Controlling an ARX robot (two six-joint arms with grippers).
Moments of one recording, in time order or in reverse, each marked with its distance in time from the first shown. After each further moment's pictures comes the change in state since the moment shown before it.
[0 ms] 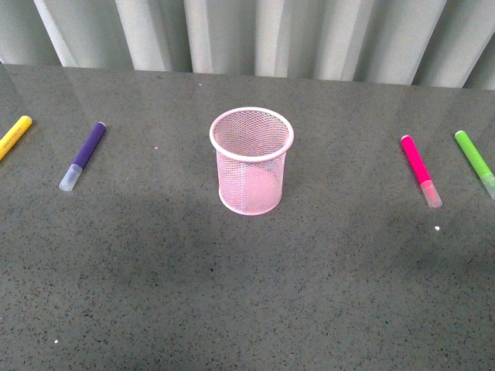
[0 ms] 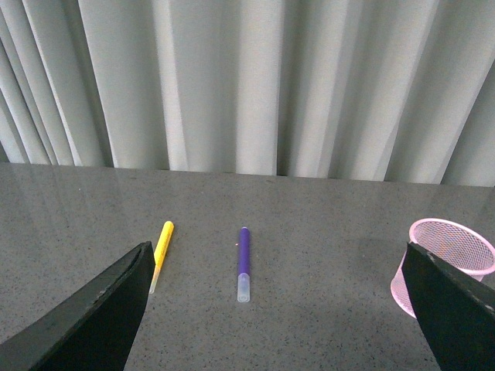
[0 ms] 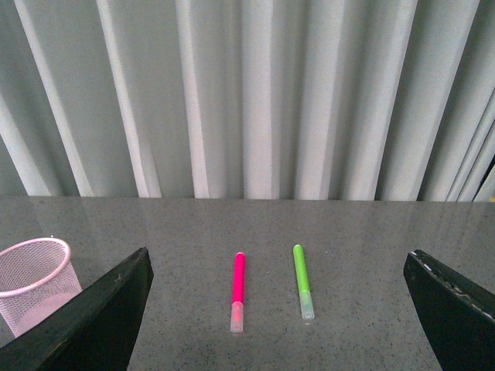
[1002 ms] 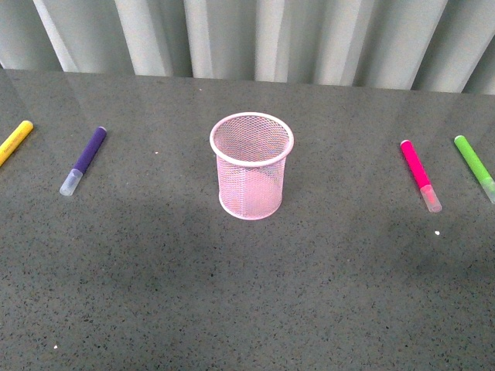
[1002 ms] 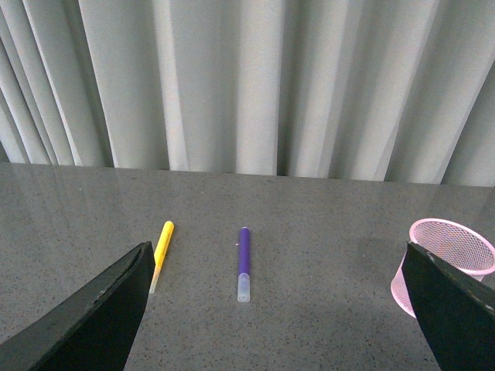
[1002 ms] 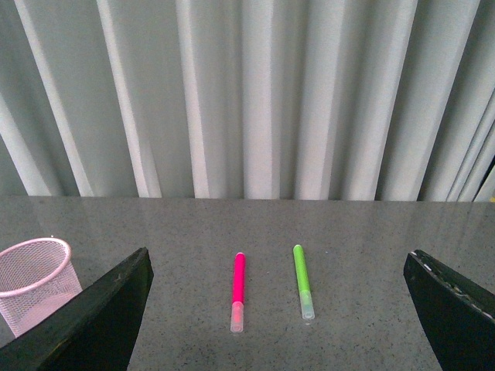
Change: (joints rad) left arm 0.000 0.000 0.000 0.000 0.000 0.000; right arm 0.000 0.000 0.000 0.000 0.000 0.000
